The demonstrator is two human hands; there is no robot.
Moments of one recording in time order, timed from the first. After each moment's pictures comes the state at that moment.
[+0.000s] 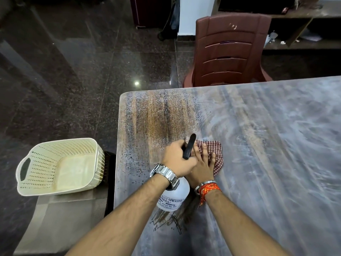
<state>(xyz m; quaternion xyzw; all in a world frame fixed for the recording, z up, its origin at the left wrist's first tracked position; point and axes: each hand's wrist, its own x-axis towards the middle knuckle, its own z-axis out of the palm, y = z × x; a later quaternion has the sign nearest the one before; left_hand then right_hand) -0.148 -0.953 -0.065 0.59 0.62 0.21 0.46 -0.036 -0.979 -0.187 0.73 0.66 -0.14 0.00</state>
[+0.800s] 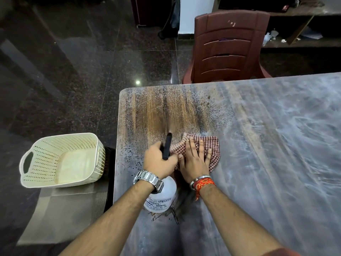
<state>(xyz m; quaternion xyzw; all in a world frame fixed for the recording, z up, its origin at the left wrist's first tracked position) -0.179 -0.981 -0.064 0.52 0.71 0.26 0.41 -0.047 -0.987 -0.180 0.74 0.65 -0.14 -0.05</state>
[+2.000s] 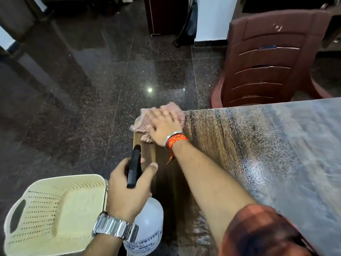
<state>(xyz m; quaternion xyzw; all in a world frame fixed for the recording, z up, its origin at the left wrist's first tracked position) -0.293 -0.859 -0.083 0.38 0.71 0.43 0.41 -0.193 -0.673 -0.190 0.59 0.80 -0.14 -0.06</state>
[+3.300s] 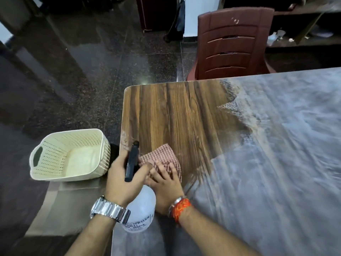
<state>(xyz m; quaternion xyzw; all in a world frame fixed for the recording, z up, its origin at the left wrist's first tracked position) -0.255 -1.056 -0.050 0.52 0.67 0.38 0.37 -0.132 -1.065 -0.183 0.52 0.84 -0.14 0.01</state>
